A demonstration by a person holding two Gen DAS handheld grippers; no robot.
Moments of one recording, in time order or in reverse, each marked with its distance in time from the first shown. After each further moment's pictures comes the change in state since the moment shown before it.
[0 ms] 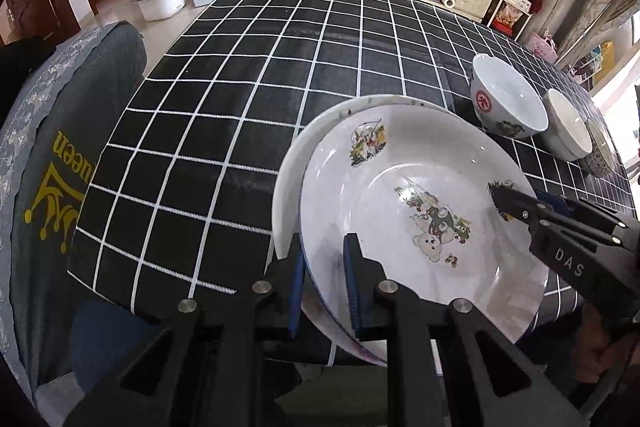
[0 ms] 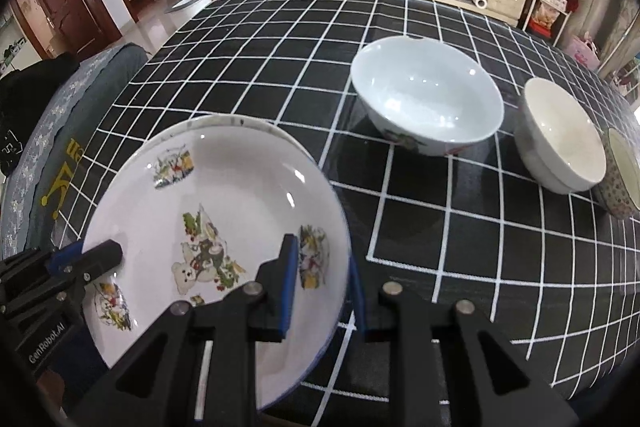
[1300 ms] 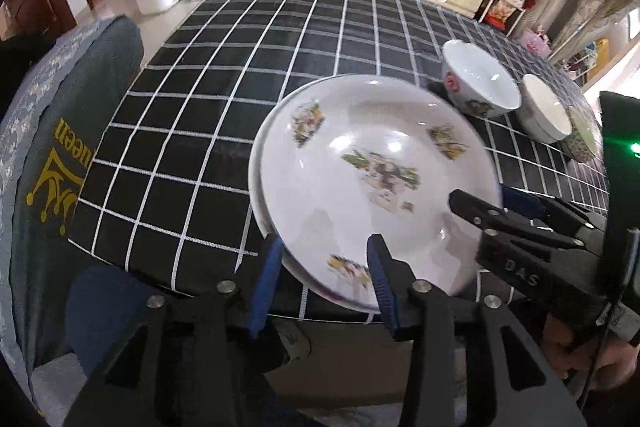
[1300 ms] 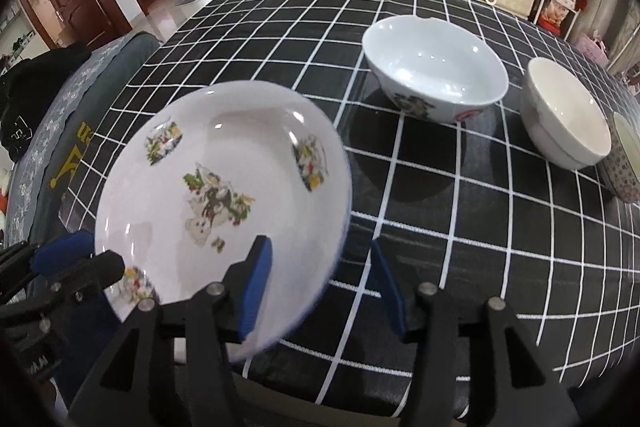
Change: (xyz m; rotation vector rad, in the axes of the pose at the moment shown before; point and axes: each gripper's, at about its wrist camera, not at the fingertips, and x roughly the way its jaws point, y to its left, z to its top) left arm -0.030 -0.017 -0.025 0.009 0.013 -0.022; right arm -0.012 -0.003 -0.026 -0.012 0.016 0.040
